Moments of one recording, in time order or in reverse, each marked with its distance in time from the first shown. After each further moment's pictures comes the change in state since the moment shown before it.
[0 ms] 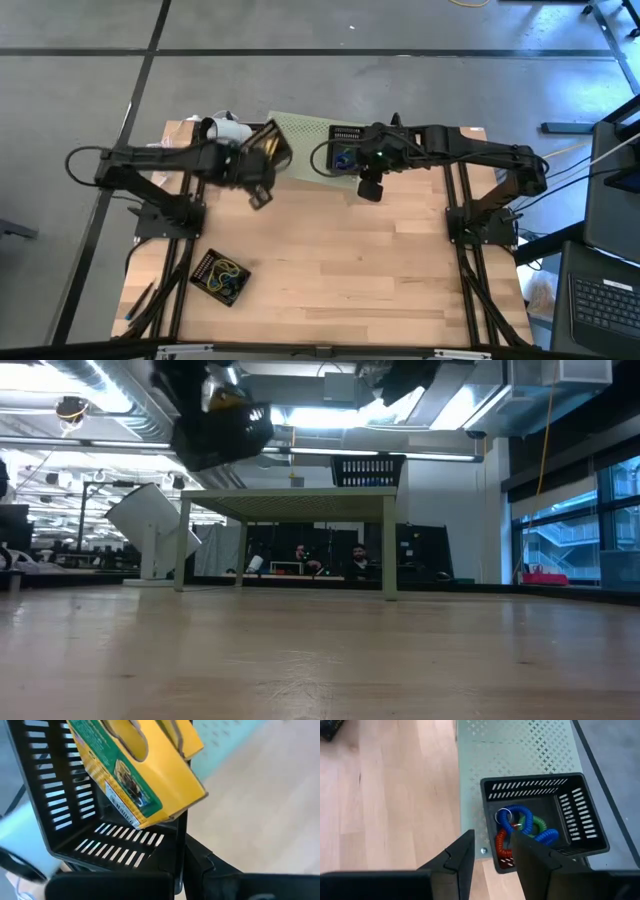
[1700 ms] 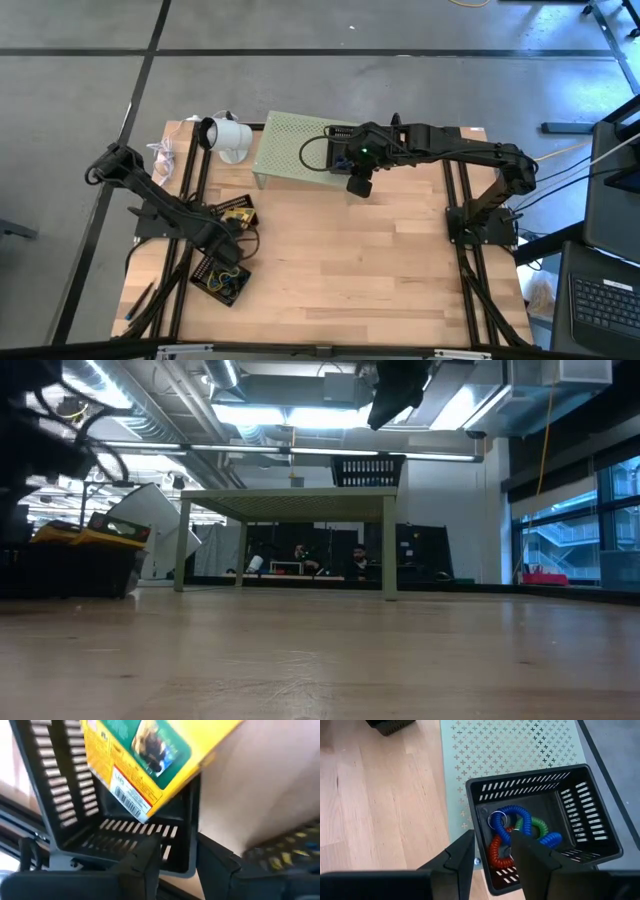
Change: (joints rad) left arm -0.587 -0.037 -0.726 0.222 0.313 -0.399; right arm -0.055 0.082 0.001 0.034 -0.003 0.027
